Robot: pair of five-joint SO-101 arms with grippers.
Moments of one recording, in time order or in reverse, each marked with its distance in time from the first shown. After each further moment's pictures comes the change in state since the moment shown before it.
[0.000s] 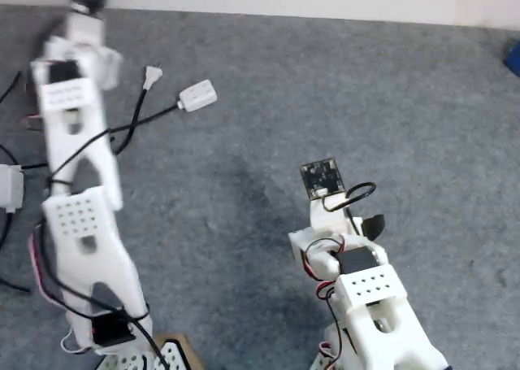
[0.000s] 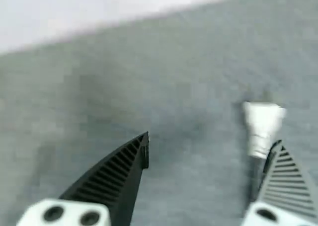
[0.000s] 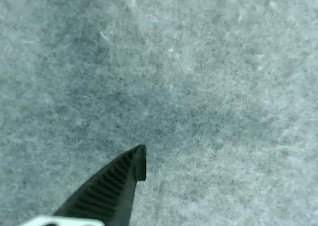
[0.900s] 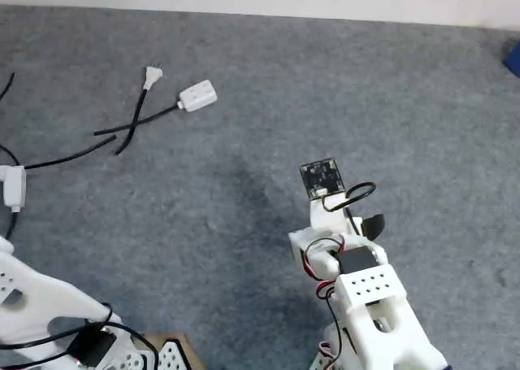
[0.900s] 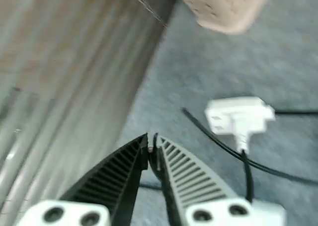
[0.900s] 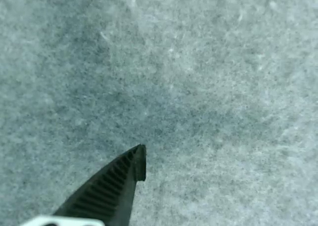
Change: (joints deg) left arm -43.3 -14.7 3.7 6.0 -20.7; right arm 0.0 0.0 0.0 0.0 0.0
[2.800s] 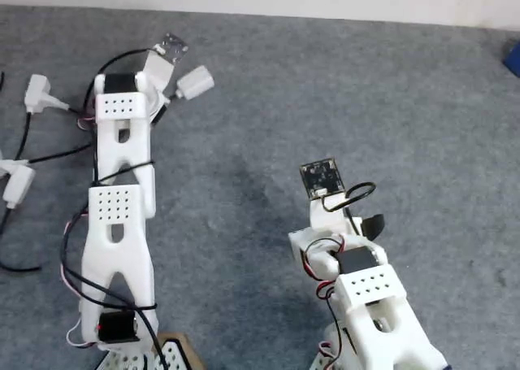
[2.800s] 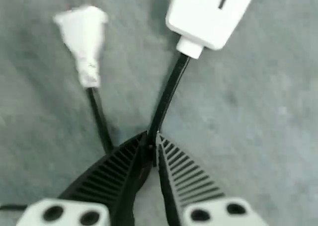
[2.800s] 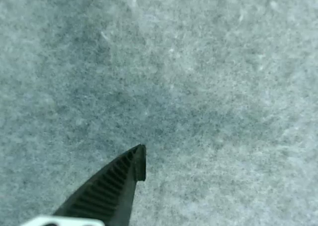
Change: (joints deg) left arm 51.0 36.9 -32.6 29.6 8.8; right arm 0.0 0.0 0.0 0.0 0.0
